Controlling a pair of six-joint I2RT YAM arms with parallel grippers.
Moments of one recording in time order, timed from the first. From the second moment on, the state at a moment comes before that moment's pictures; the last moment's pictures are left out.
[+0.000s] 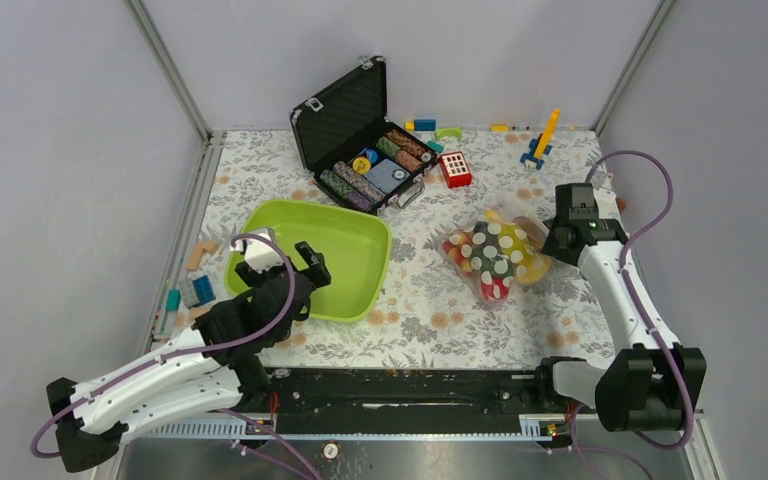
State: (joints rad) left arm -1.00 0.66 0.63 -0.55 -0.95 -0.85; right arm 0.01 1.21 0.98 -0.83 0.45 0.39
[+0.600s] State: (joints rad) left arm -0.61 0.80 0.71 -0.62 -0.64 -0.85; right arm 0.01 0.74 0.73 -0.58 0.31 0.43
